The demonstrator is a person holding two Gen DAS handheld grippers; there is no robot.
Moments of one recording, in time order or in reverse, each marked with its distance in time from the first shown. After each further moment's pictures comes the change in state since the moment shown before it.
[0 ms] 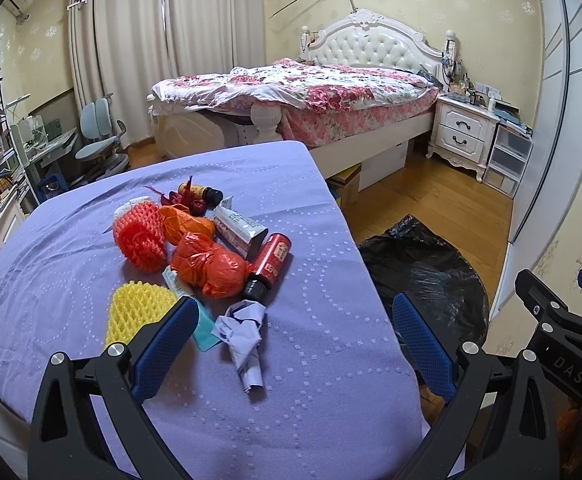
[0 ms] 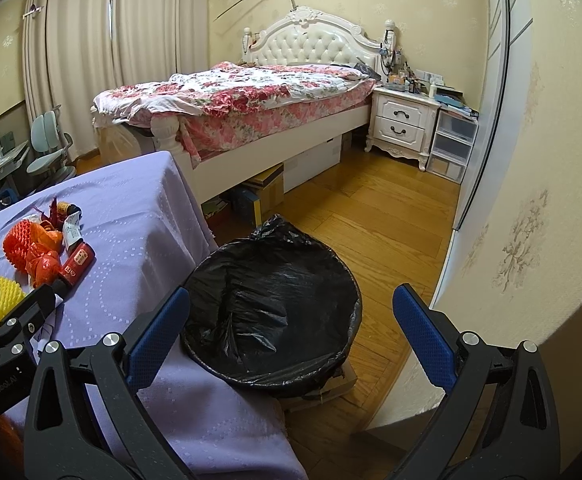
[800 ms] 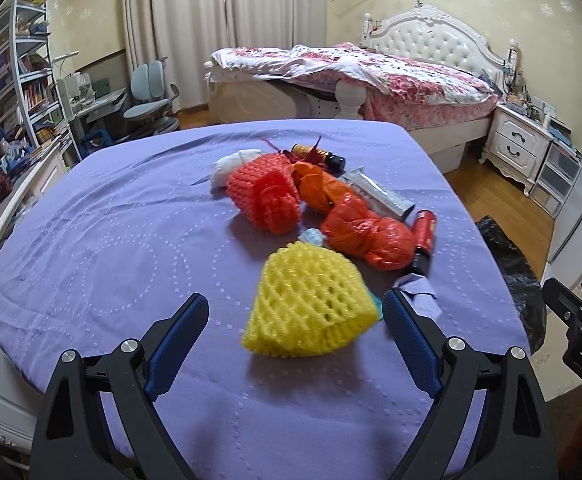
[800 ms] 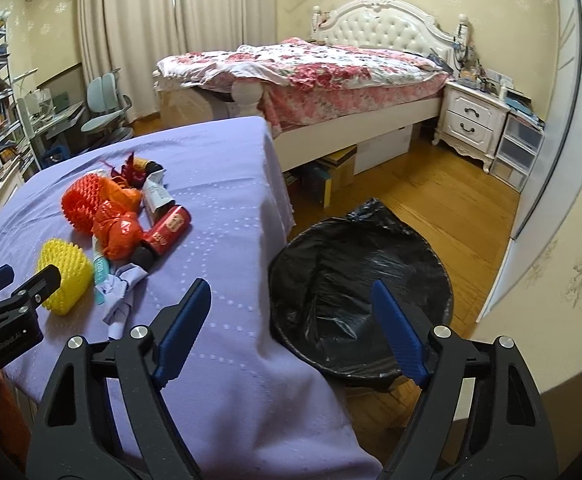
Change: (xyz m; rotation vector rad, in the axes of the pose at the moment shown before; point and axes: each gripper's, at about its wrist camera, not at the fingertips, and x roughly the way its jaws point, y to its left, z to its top) left arm 0.006 0.113 -0.023 -0.140 0.090 0.121; right arm 0.003 0.092 0.003 -0.135 0.100 0.198
